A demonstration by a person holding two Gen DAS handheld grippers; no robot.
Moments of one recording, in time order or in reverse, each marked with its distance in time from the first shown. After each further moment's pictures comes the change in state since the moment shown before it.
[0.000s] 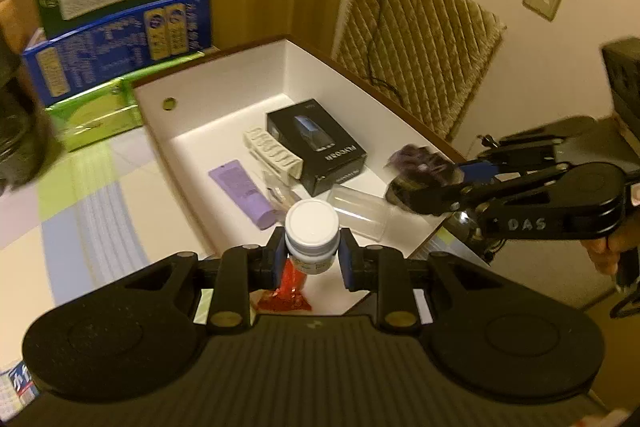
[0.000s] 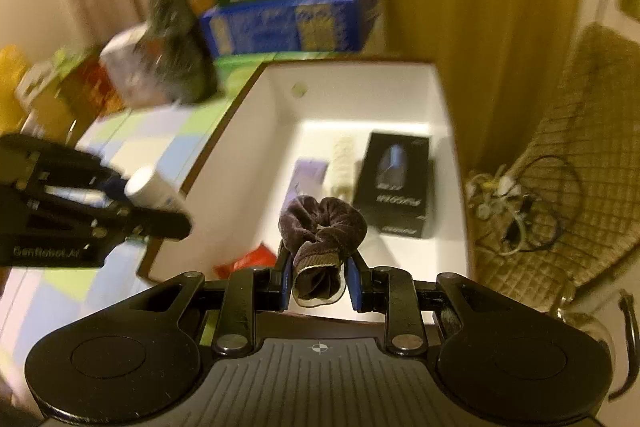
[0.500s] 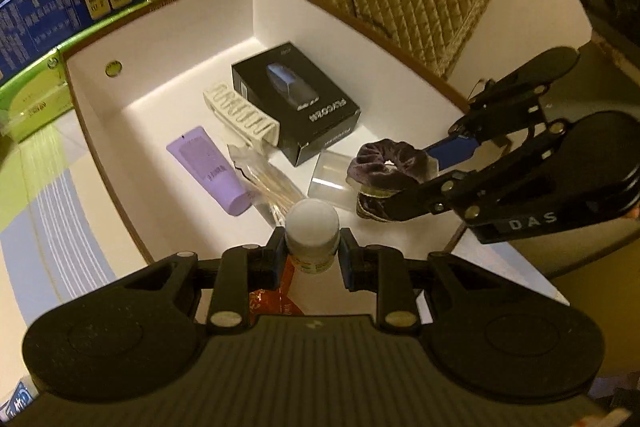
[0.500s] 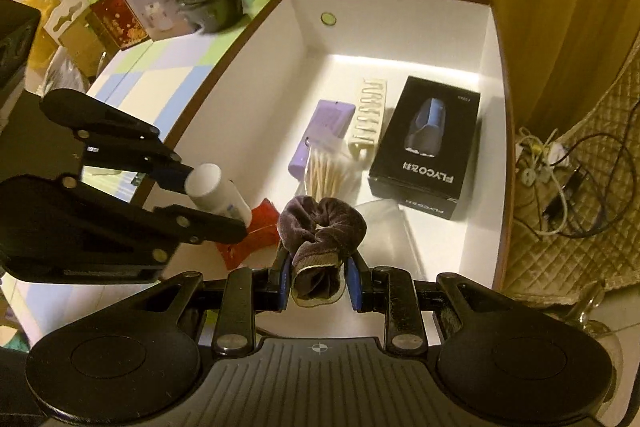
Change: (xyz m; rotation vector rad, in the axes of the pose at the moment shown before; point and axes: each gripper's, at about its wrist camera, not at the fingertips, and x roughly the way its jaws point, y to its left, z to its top) left arm 0.075 -0.001 0.019 0.057 0.210 -0.048; right arm 0.053 -0.030 0.022 -0.065 0.237 0.131
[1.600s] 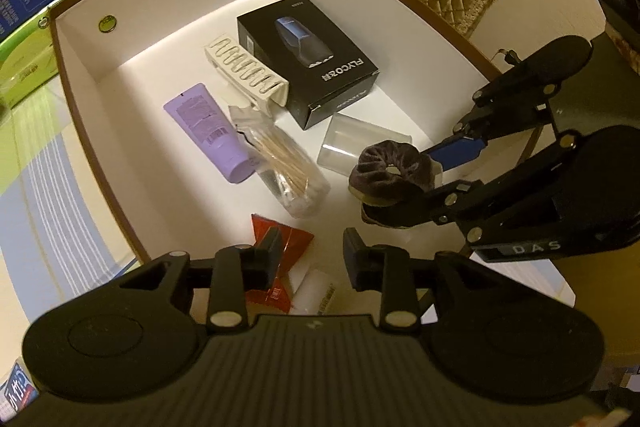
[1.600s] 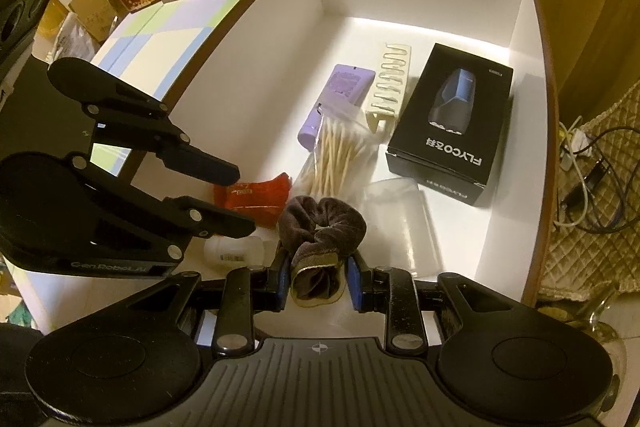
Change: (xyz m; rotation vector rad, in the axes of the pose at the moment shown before) left arm 0.023 0.009 0.005 -0.046 0.136 0.014; right arm 0.029 0.001 -0.001 -0.044 0.099 0.033
